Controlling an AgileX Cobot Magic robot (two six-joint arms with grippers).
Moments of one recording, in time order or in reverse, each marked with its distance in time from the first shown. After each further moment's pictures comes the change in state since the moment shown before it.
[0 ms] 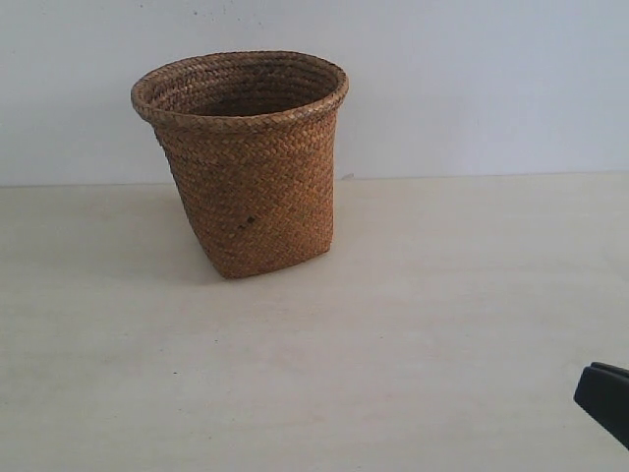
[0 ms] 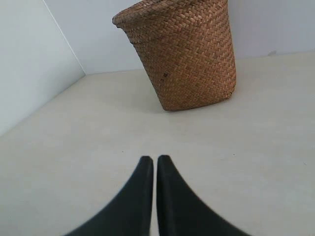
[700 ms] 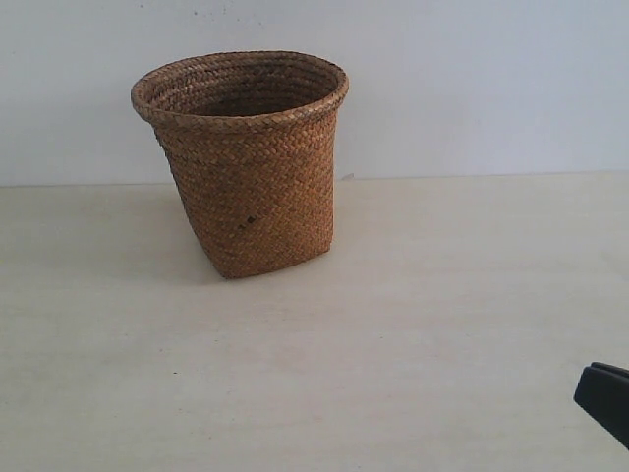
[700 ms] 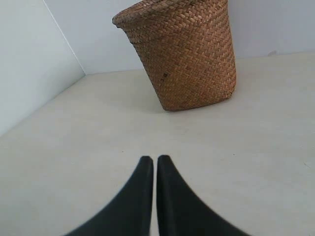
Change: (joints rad) left arm 0.000 0.000 0.000 0.000 0.000 0.000; right arm 0.000 0.000 0.000 0.000 0.000 0.000
